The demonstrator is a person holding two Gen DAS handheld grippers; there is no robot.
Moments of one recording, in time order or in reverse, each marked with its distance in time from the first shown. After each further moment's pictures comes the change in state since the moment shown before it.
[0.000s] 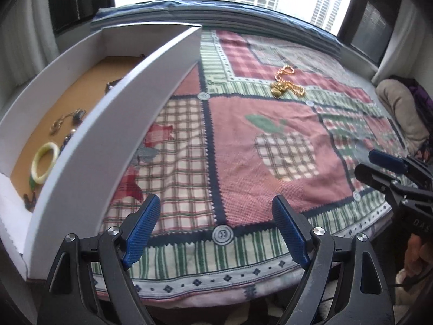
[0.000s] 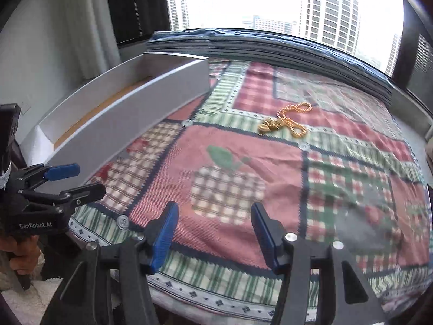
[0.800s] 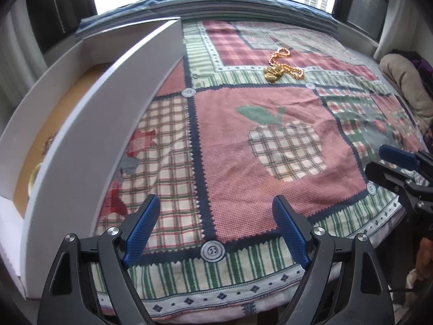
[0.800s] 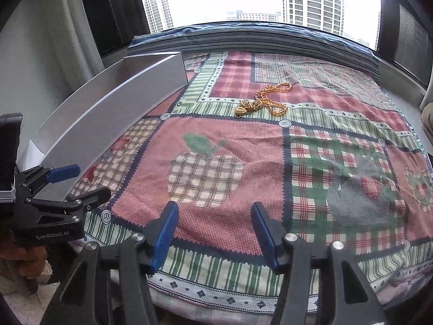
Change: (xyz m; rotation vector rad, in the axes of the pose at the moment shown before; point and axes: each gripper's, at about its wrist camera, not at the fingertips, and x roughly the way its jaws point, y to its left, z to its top) left arm 0.034 -0.027 0.013 0.097 0.046 0.035; right arm 0.013 -0.026 -0.016 0.080 0.010 0.016
